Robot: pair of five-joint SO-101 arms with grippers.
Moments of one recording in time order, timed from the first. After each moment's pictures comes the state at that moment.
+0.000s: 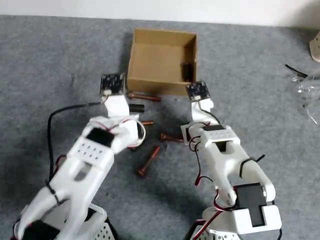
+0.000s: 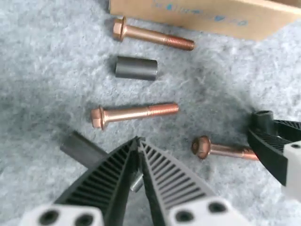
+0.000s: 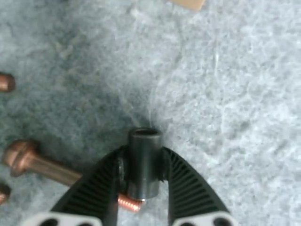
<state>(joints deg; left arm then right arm) 14.7 -31.6 53.2 40.9 28.6 -13.8 -5.9 49.9 24.3 10.1</state>
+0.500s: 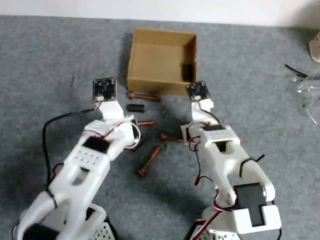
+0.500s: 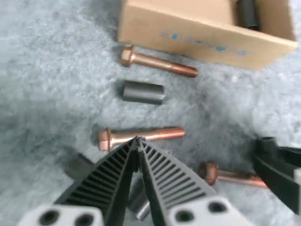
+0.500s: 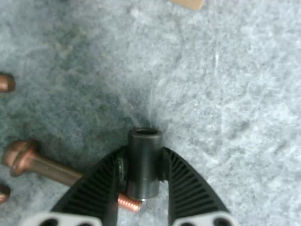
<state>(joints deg) 12.1 -32.9 60.8 27.1 28.2 -13.8 -5.9 49.9 24.3 10.2</state>
